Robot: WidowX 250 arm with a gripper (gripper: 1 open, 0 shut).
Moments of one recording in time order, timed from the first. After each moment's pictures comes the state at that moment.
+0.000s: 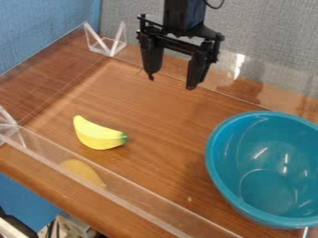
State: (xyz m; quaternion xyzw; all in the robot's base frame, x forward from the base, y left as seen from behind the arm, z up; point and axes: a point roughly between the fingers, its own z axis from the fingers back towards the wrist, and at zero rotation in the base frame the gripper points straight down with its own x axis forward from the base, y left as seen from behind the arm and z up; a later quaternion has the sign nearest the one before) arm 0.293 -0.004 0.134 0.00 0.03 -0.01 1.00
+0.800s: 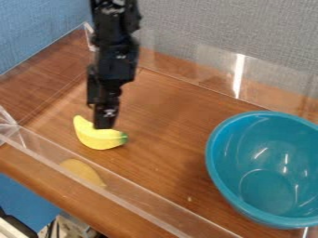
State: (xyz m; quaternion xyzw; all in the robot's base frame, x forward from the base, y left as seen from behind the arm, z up) arm 0.249 0.089 0.069 0.04 0.08 -0.36 0.93
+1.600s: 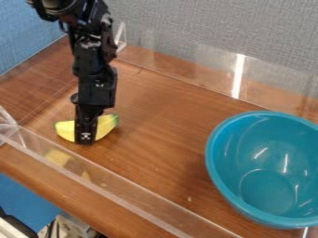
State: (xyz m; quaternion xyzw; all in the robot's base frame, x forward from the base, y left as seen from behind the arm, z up) arm 0.242 0.112 0.025 0.02 0.08 -0.42 0.90
